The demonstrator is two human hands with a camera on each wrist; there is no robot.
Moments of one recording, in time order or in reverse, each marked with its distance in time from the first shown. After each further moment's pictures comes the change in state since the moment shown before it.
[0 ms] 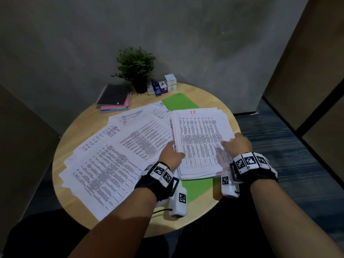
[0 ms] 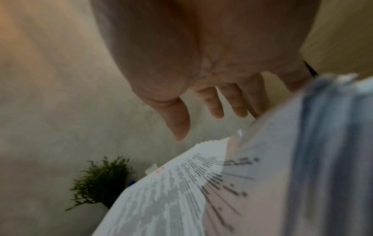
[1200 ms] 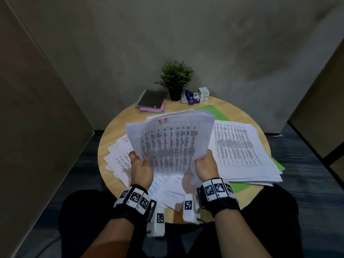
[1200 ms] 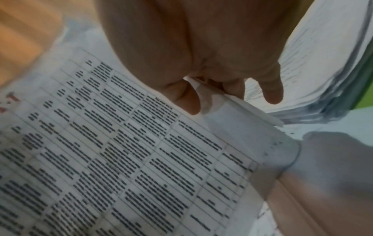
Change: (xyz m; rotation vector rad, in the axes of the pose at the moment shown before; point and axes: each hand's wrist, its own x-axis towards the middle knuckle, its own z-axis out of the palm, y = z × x) left_hand -0.101 -0.082 -0.141 -0.305 0.650 0.269; right_hand -0.167 -0.102 0.104 0.456 -0.195 -0.288
